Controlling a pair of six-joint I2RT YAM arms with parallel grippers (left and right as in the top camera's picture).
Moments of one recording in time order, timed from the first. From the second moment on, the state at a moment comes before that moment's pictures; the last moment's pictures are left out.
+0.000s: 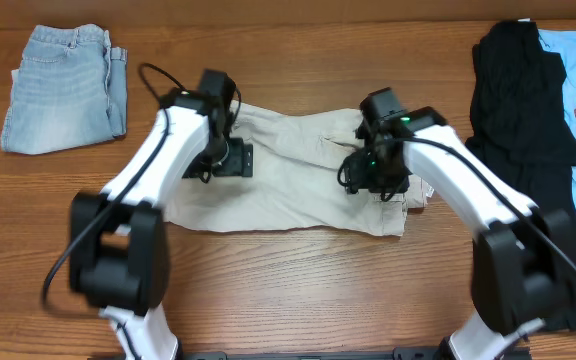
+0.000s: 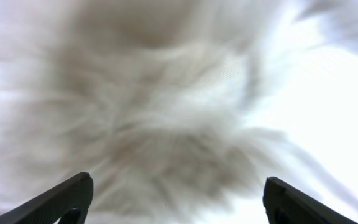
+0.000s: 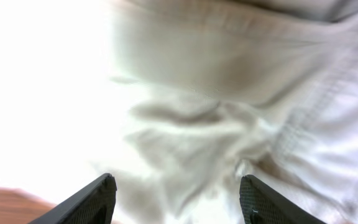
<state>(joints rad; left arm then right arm) -0.23 1.92 1.50 -1.07 0.03 -0.26 0.33 1.81 1.34 -0.99 -0.16 0.27</state>
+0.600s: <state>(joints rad) -0.15 1.55 1.50 -1.13 0.01 -0.36 0.07 1.48 1.34 -1.04 -0.21 0.17</state>
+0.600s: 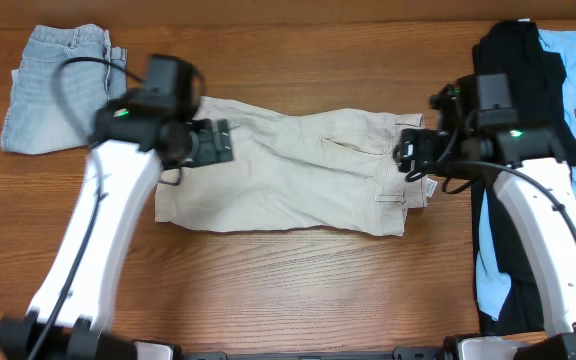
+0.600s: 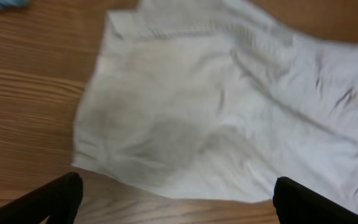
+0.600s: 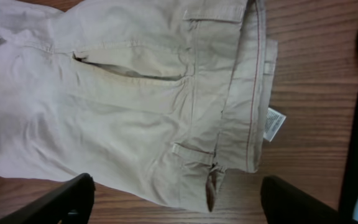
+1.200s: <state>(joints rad) 0.08 1.85 1.50 -1.07 0.01 -0.13 0.07 1.60 1.34 -0.96 -0.29 0.07</state>
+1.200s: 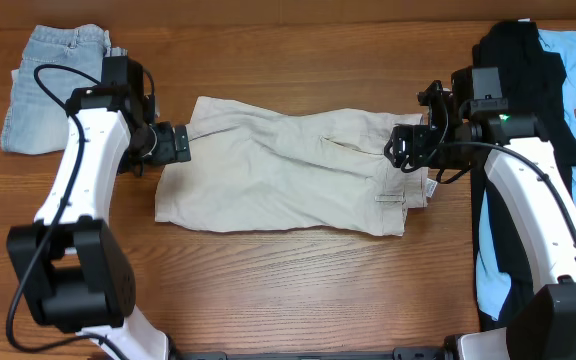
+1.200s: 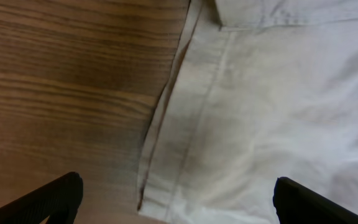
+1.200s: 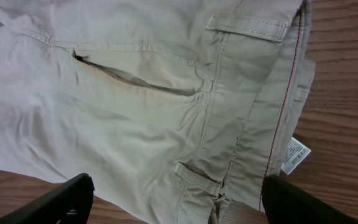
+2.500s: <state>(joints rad) 0.04 2.08 1.49 -0.90 0.20 0.06 -0.01 1.70 1.34 -0.94 -0.24 0.10</state>
